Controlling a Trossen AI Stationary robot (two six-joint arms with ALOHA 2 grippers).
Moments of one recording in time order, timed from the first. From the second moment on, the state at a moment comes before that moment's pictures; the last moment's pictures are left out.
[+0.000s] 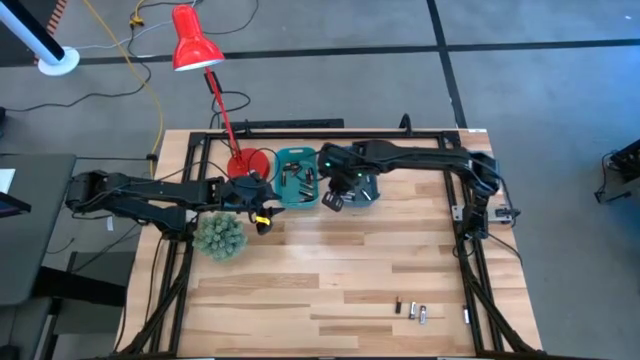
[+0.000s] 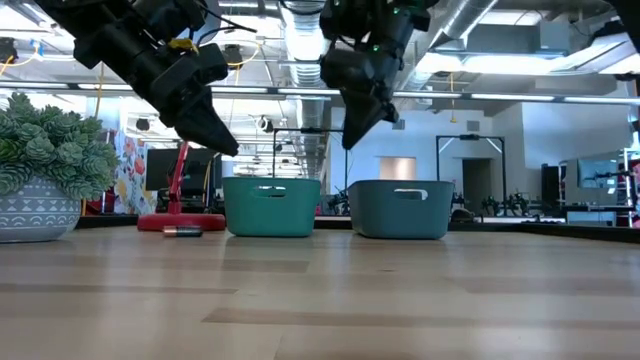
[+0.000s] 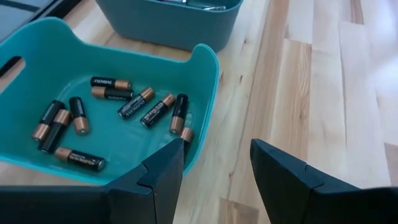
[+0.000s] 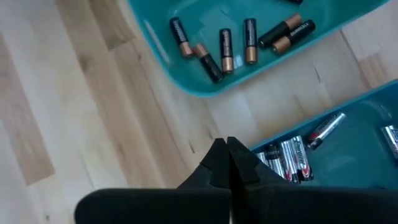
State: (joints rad) left arm 0.13 1.12 0.57 -0.06 -0.14 -0.10; right arm -0.21 1.86 1.62 -0.88 -0.03 0.23
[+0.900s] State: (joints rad) left arm 0.17 1.11 0.71 -0.40 -0.27 -0.10; right arm -0.21 1.87 1.63 -0.85 -0.03 0.26
